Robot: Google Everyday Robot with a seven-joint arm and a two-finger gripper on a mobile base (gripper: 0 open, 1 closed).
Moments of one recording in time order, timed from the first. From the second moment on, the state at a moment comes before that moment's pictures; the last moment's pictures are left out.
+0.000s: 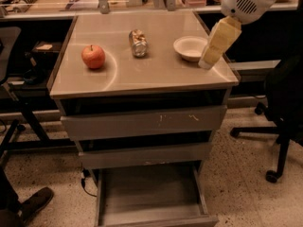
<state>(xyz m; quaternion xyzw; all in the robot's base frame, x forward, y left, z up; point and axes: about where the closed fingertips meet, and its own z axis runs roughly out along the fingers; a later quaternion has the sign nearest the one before) 0.576 -0.159 0.990 -0.53 0.81 -0.01 0.23</state>
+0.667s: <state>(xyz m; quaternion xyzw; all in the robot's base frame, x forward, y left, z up) 0.655 -0.114 0.999 -0.52 0.82 0.03 0.24</state>
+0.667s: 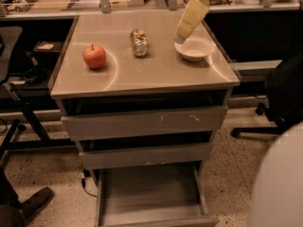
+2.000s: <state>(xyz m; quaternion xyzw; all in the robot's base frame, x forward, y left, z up) 0.703 -0.073 1.005 -0.52 0.81 0.02 0.27</state>
